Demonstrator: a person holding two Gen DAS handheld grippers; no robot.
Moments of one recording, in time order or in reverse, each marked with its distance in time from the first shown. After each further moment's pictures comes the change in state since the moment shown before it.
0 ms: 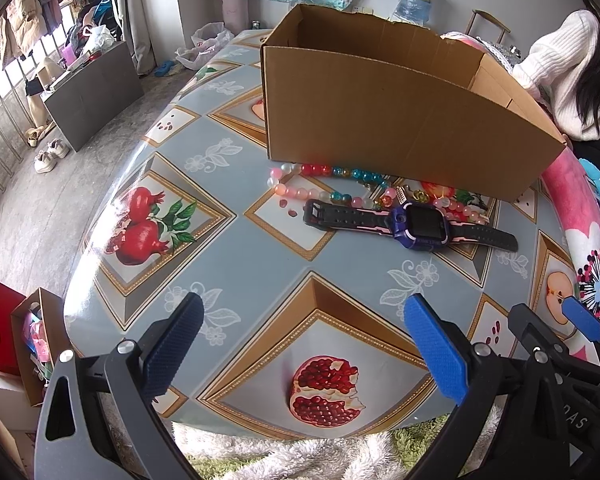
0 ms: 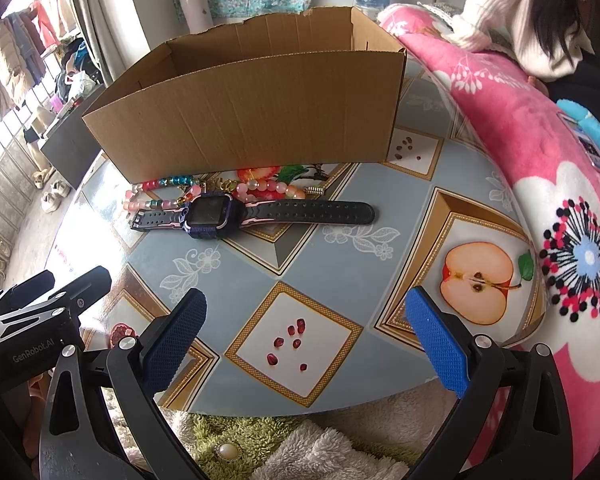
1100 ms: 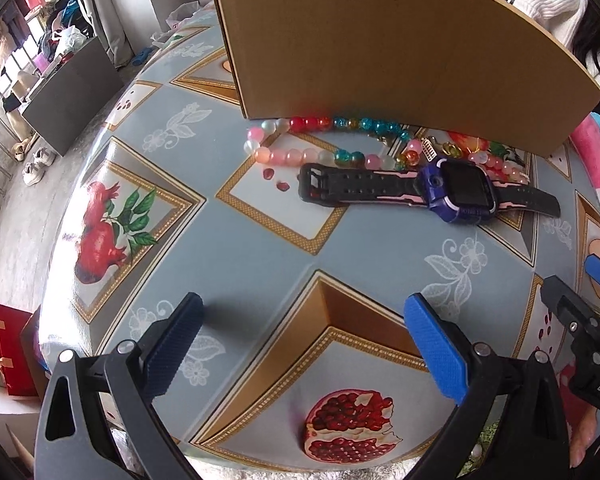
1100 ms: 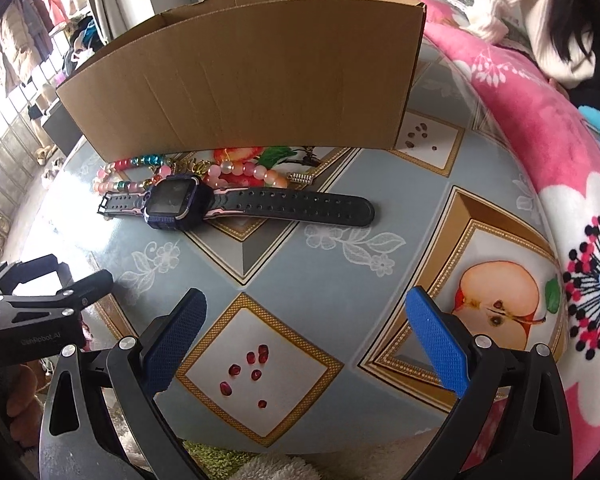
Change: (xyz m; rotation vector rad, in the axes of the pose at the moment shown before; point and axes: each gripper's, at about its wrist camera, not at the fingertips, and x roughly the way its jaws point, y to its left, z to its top) left arm 0.059 0.002 0.011 0.103 0.114 0.015; right arm 0.046 -0.014 0.005 -0.080 0.044 0.013
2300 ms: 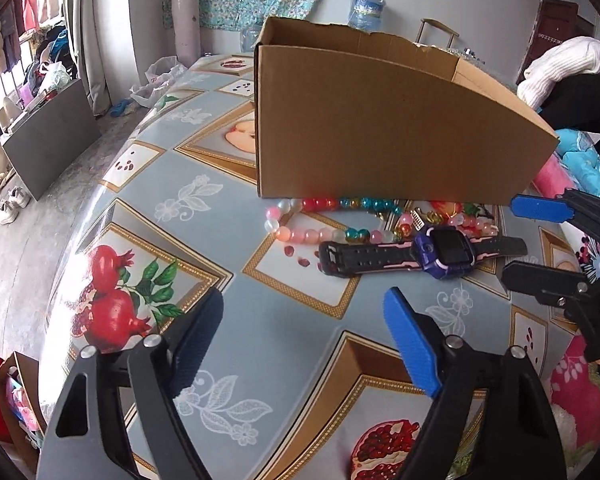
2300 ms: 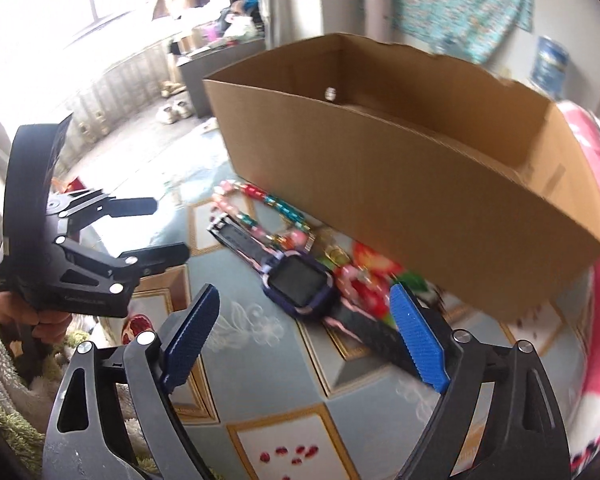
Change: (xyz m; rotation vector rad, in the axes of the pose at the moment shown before) left arm -0.013 0.044 0.004 0.032 -0.257 -0.157; right arm -0.006 0.052 0.057 -0.497 -0.102 0.353
